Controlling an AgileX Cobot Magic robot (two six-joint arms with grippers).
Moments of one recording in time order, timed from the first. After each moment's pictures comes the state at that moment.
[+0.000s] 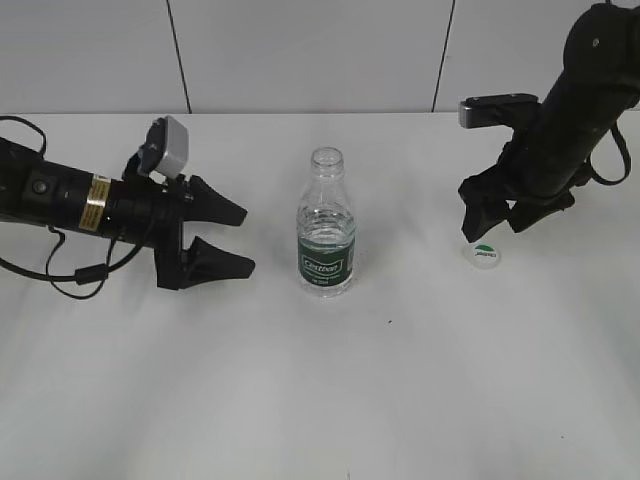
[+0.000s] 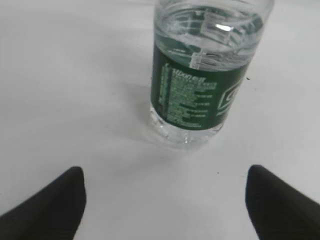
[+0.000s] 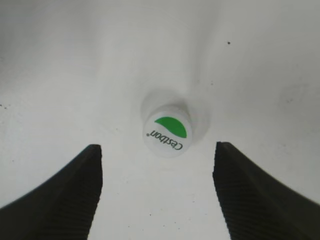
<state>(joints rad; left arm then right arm) -0.11 2.18 -1.12 1.69 -0.99 -0.76 0.20 2.04 -1.37 0.22 0.80 -0.35</state>
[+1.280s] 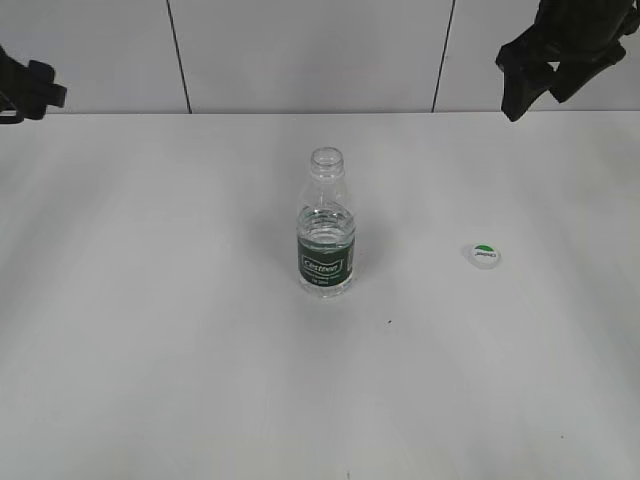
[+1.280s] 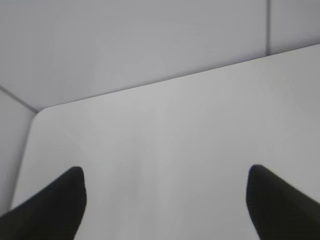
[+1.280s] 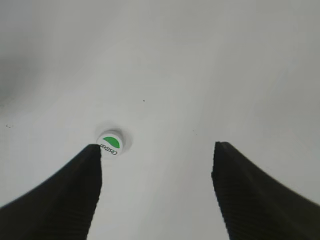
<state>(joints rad) -0.09 1.75 -1.12 1.40 0.29 -1.18 0.20 2.04 -1.88 0.02 1.20 -0.36</state>
